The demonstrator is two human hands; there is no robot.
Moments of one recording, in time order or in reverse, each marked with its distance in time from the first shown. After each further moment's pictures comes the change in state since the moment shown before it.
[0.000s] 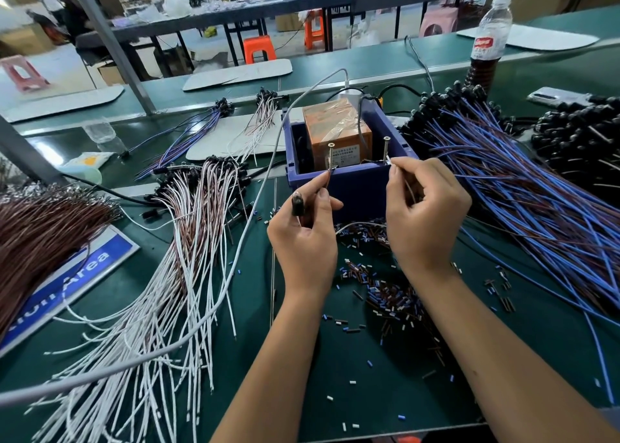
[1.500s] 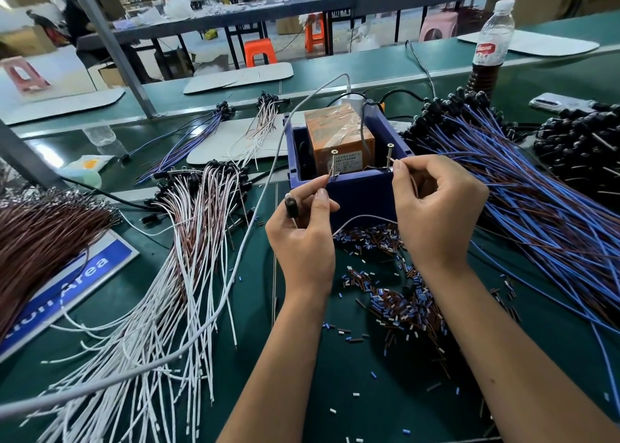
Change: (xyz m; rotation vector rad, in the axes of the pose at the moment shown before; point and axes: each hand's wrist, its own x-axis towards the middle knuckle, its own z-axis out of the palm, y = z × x) left_hand 0.008 0.007 0.003 -0.157 0.051 -0.215; right_hand 0.019 -0.003 -0.004 -0.029 -0.045 0.046
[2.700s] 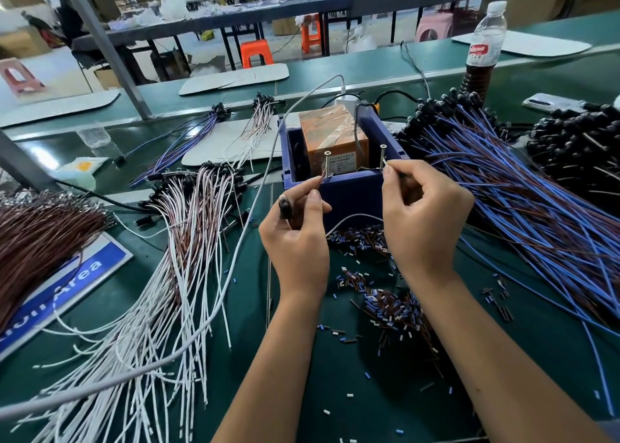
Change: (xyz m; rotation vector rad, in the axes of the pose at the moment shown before) left_hand -0.001 0.000 -0.001 0.015 -0.002 0.053; right_hand -0.008 -0.010 0.001 0.017 0.009 0.011
